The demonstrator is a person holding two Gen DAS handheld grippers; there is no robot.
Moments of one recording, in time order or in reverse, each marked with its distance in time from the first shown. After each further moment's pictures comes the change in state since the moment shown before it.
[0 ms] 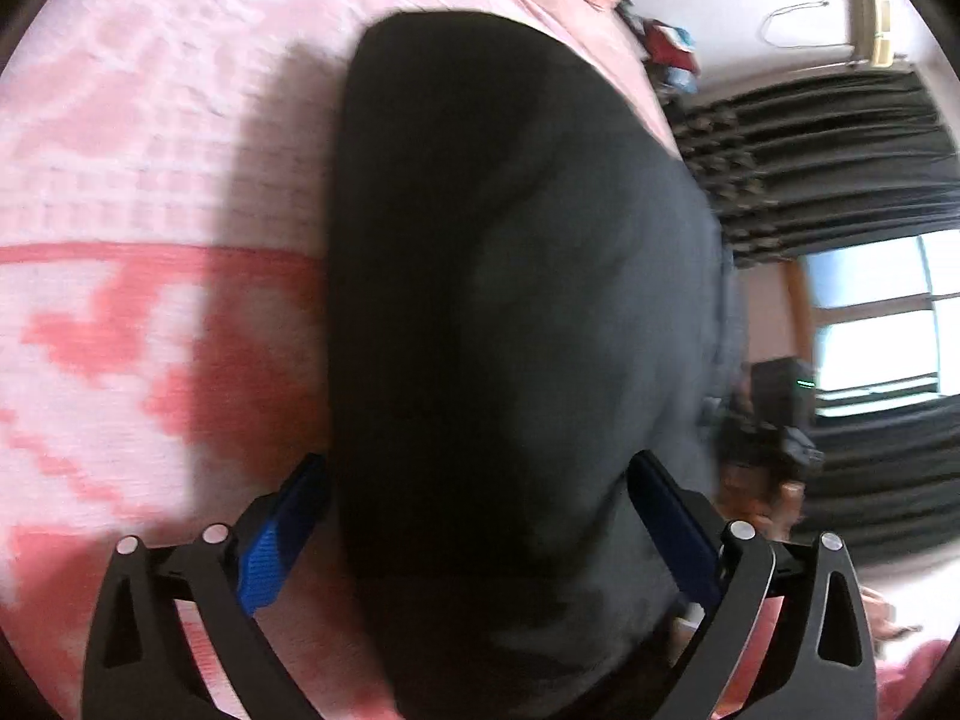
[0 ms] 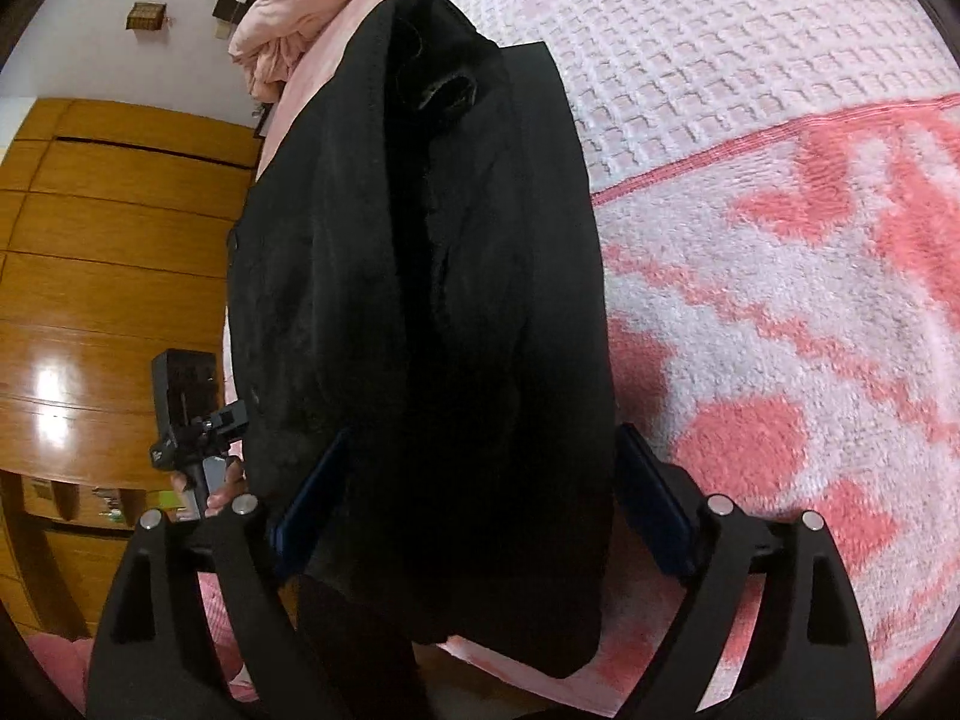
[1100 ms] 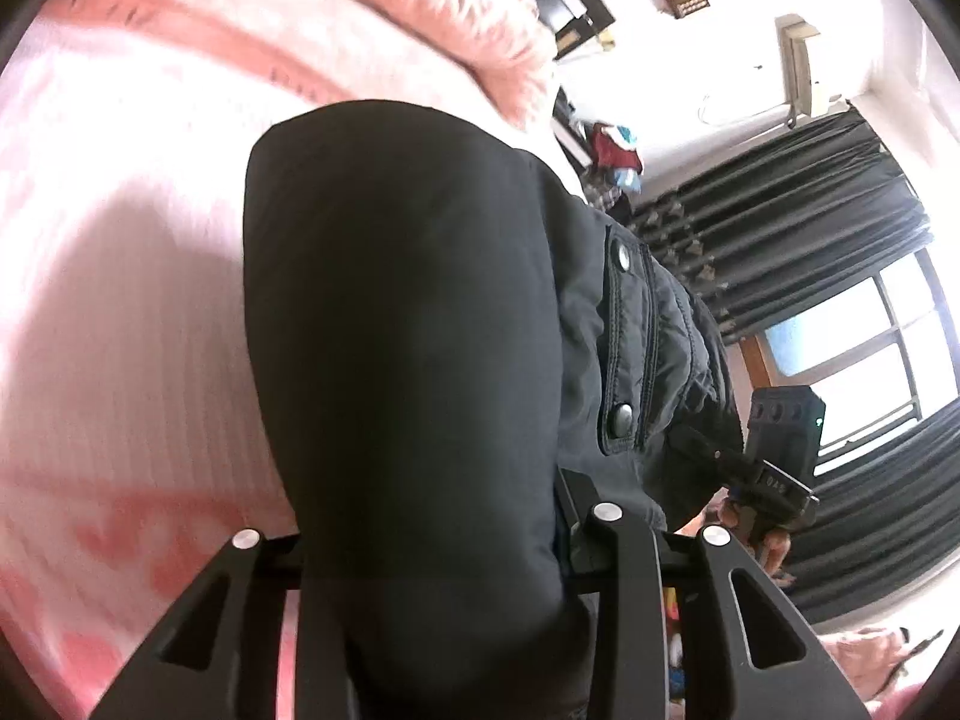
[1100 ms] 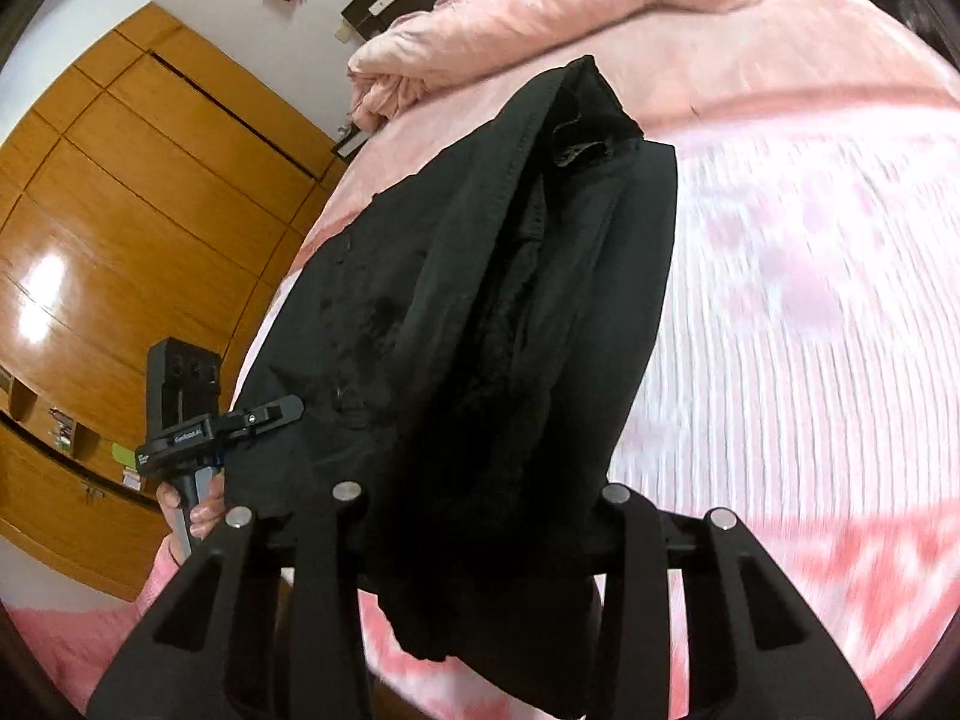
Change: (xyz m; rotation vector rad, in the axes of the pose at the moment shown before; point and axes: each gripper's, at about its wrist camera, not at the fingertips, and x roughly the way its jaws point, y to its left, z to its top) left arm -0.073 -0.064 0.038 0.084 -0.338 0.023; right arm -0.026 0.130 0.074 -0.342 -0.207 -0.039
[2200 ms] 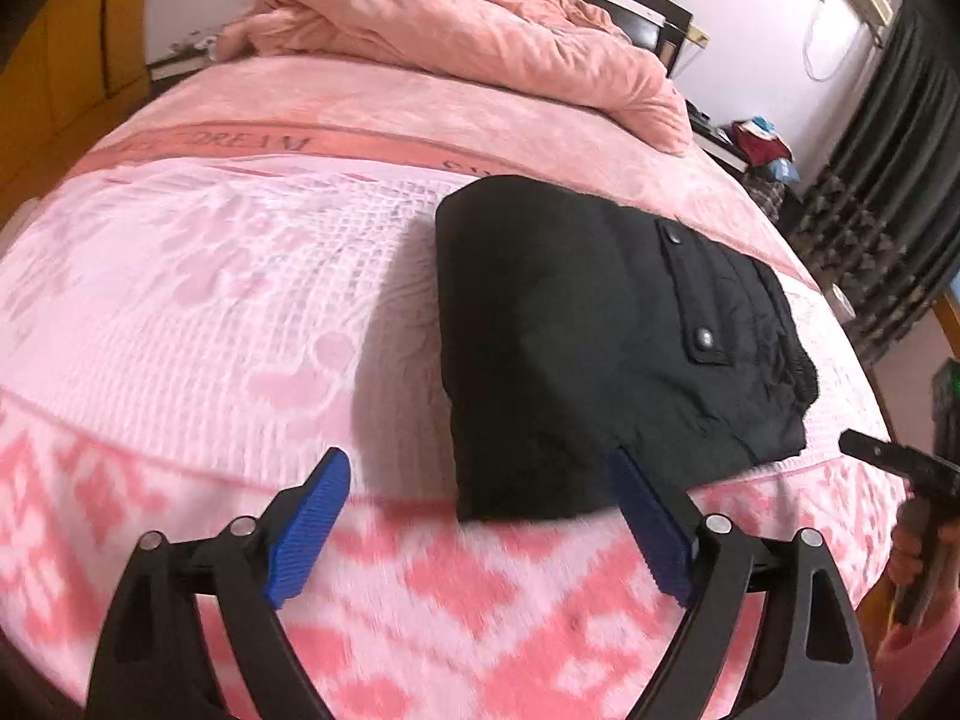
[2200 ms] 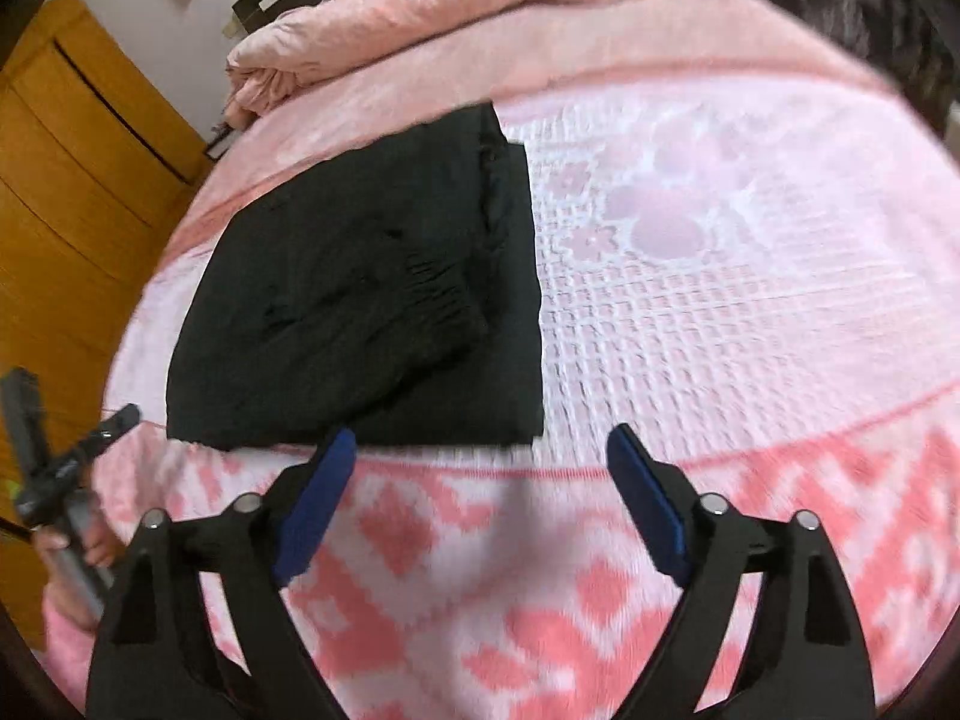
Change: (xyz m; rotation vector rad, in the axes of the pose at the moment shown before) left arm -0.037 -0.010 -0.052 0.163 -0.162 0.590; right arm 0.016 -0.022 -0.054 0.042 -0.033 -0.395
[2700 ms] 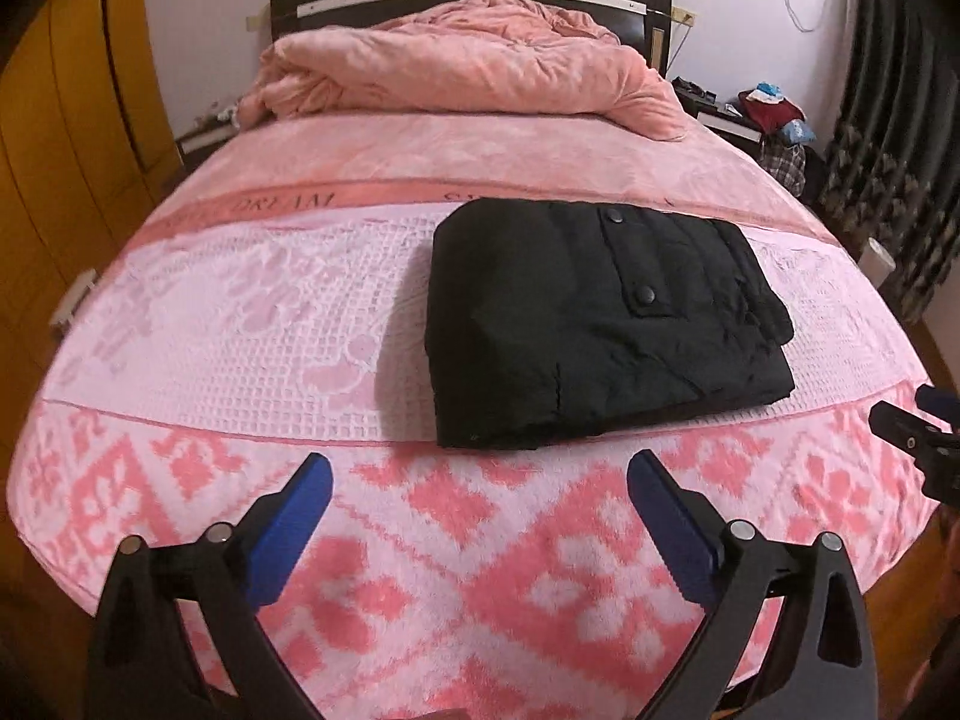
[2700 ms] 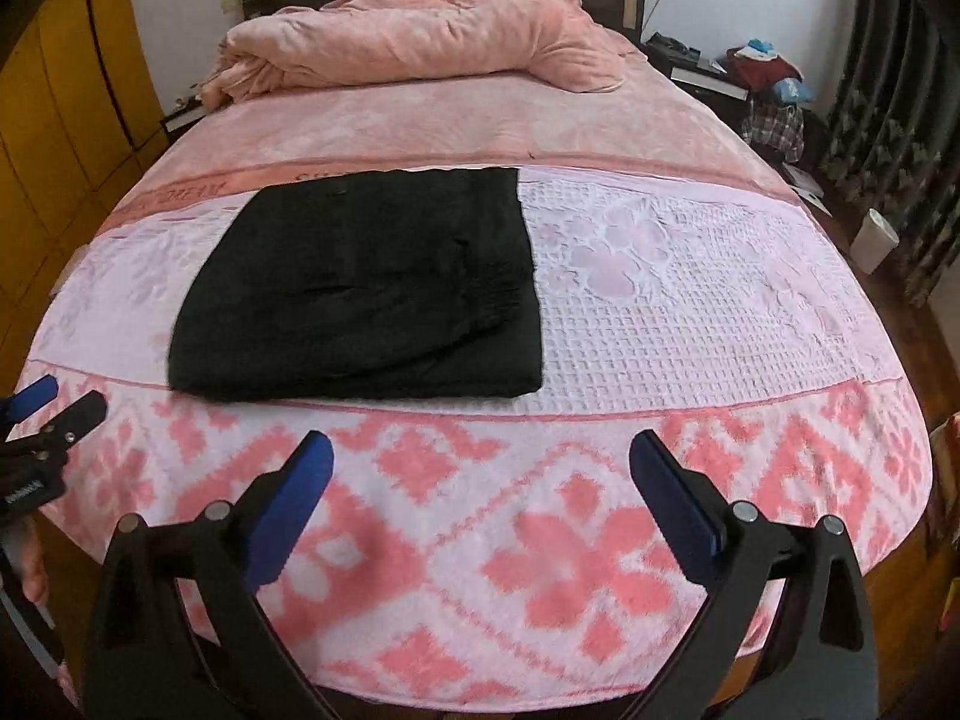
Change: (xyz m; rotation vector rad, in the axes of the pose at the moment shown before) left arm -0.063 -0.070 -0.033 0.146 -0.053 0.190; right arm -0.054 0.096 -0.043 -0.134 -0.108 -0.268
